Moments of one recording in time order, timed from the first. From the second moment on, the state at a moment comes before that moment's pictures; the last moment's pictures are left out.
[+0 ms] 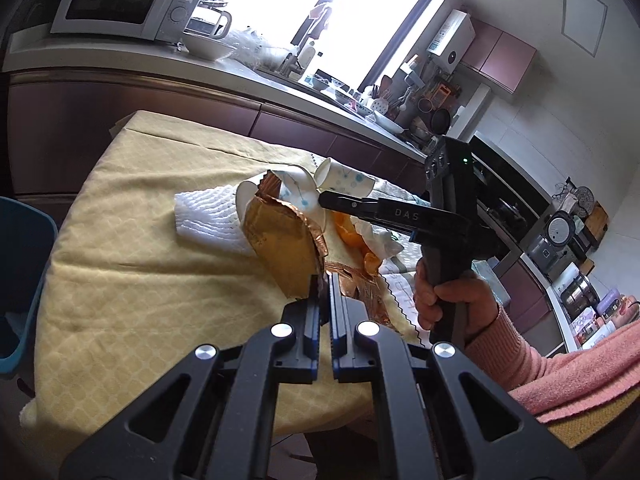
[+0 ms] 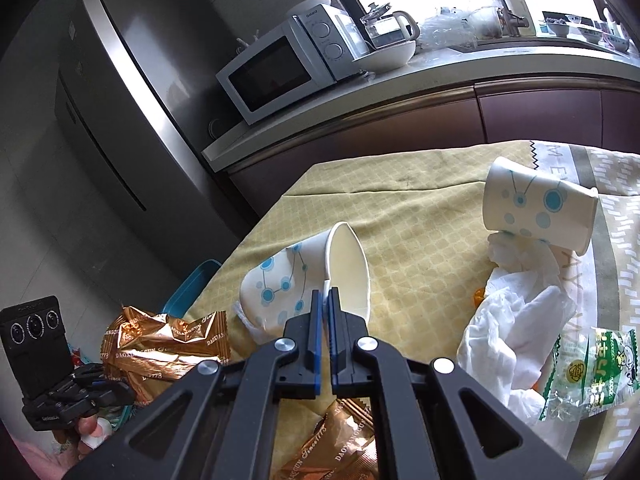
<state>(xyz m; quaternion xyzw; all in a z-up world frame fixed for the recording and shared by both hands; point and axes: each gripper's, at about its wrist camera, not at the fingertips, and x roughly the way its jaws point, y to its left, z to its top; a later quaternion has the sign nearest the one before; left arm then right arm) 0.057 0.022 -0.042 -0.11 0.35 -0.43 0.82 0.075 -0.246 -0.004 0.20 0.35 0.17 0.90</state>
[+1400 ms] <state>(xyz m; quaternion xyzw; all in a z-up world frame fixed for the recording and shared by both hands) 0.073 0.218 -0.029 -0.17 0.30 -0.21 0.91 0.132 -0.057 0.053 0.15 0.34 0.37 0.85</state>
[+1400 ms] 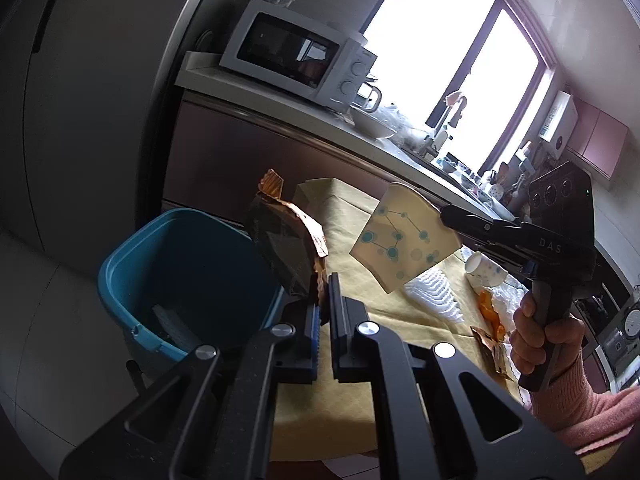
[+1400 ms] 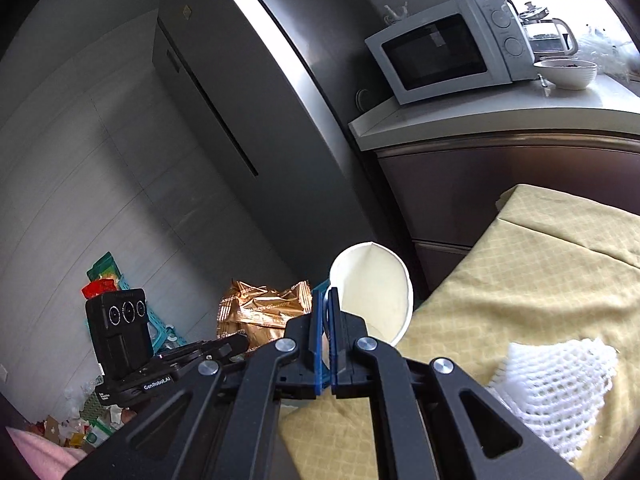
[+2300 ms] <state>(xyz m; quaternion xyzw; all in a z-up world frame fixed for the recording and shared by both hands) 0.136 0.253 -0.111 -0.19 0.39 -0.12 0.89 0.195 0.056 -0.026 0.12 0.46 0.36 0.80</state>
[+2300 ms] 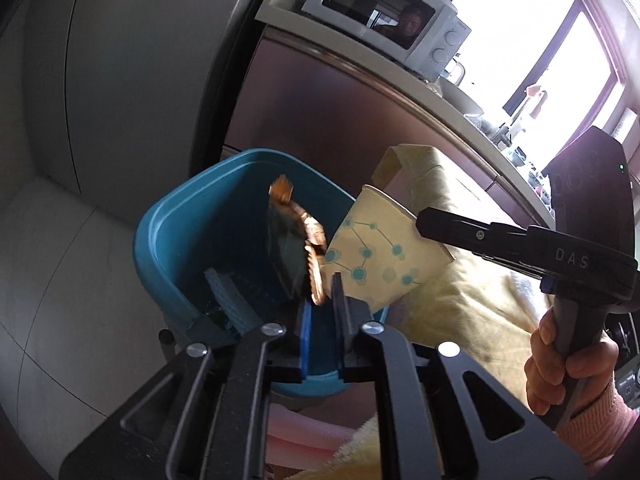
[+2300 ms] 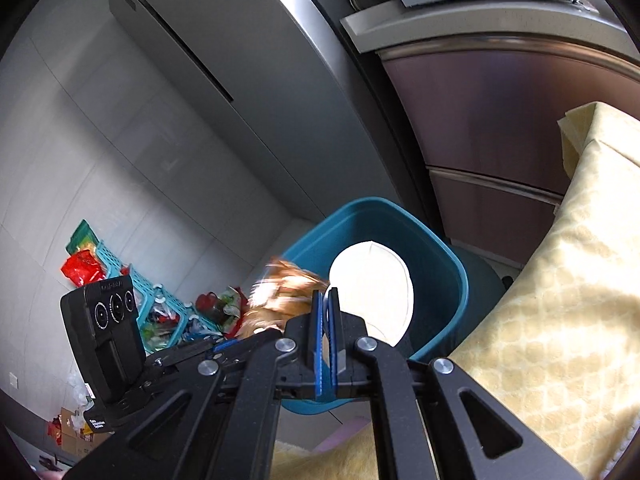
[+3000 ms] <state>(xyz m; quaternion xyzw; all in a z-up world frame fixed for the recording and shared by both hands) 0.109 0.217 -0.073 -0.16 0.34 -0.15 0.92 0.157 0.008 0.002 0.12 0.41 0.36 0.83</state>
